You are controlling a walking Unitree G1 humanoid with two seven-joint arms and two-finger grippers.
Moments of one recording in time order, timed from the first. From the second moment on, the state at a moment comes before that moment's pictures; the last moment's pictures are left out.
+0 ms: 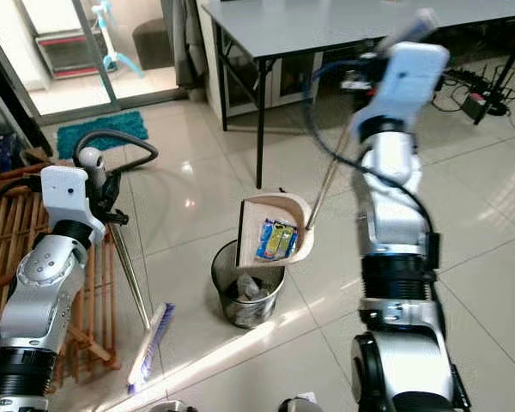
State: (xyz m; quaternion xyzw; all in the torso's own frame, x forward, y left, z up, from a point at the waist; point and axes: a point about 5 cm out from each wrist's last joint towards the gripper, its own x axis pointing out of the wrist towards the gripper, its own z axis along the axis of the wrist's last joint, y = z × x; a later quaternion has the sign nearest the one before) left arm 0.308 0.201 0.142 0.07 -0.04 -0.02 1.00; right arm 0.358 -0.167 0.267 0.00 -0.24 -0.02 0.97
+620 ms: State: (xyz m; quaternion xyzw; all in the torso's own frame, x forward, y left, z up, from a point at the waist) left arm 0.305 0.198 0.138 0.08 -0.04 -0.03 1.00; right arm 0.323 -0.073 0.237 -0.13 -0.28 0.17 0.93
